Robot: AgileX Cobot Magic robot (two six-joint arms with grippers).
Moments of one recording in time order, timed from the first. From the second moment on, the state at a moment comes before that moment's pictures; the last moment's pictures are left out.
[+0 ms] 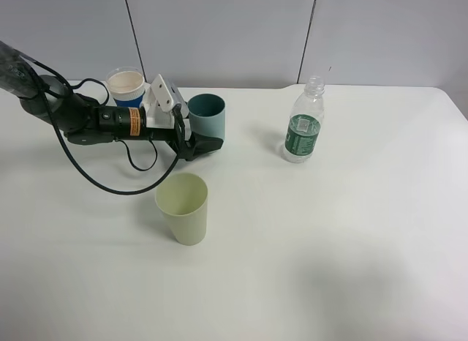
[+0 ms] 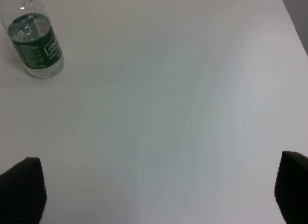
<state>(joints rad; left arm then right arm) -0.19 2.33 -1.17 1.20 -1.06 -0.51 -0.03 0.00 -0.51 0.01 1.07 -0.06</state>
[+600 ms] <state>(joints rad) -0.19 2.33 -1.17 1.20 -1.06 -0.46 -0.03 0.00 -0.51 0.01 1.07 -0.06</state>
